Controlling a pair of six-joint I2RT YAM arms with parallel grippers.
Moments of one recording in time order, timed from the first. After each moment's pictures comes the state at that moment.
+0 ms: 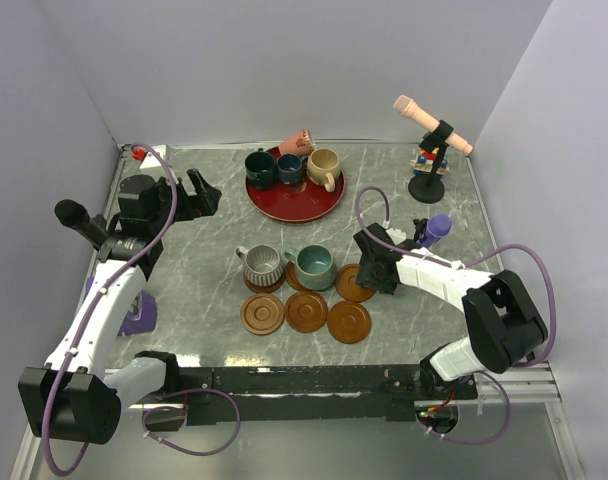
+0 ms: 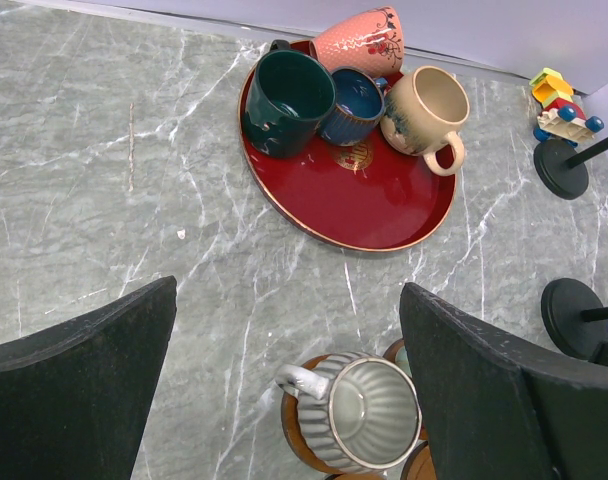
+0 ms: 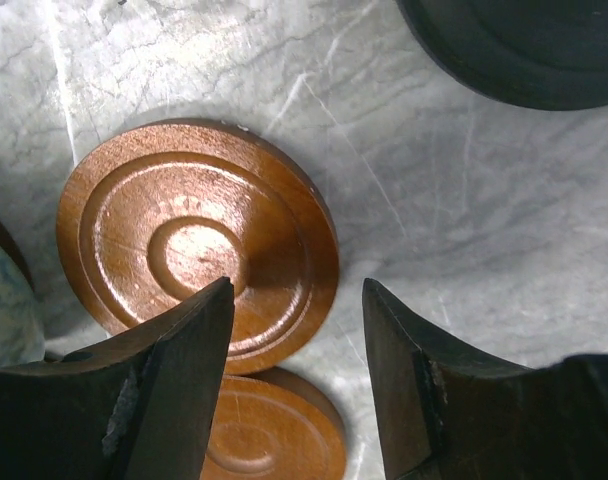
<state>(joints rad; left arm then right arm) -0.11 1.07 0.95 -0.16 0.17 -0.34 0.52 1.43 0.78 -0.56 0.27 0.81</state>
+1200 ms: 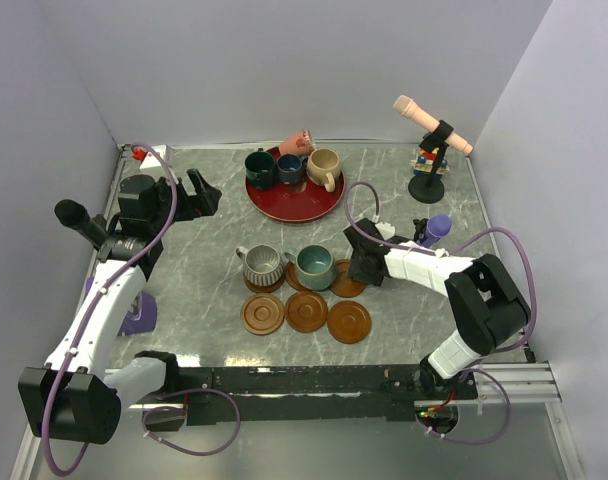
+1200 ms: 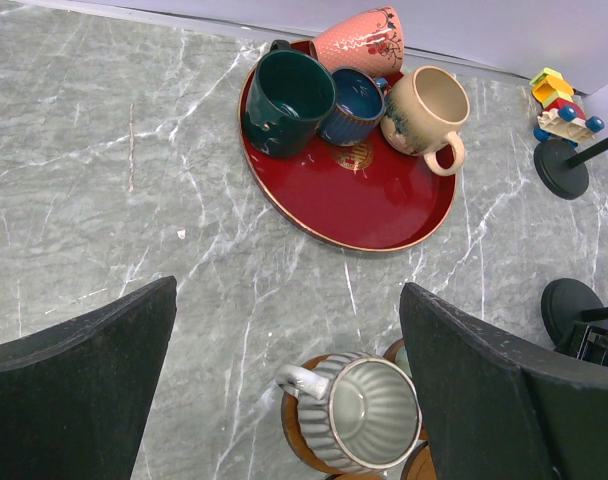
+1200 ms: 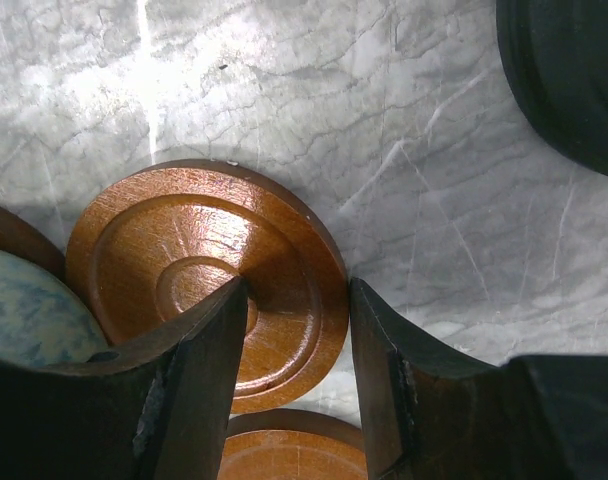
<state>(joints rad) -0.11 1.07 0.95 -0.16 0.17 -0.34 0.55 1.56 0.83 -0.44 0.27 0.82</state>
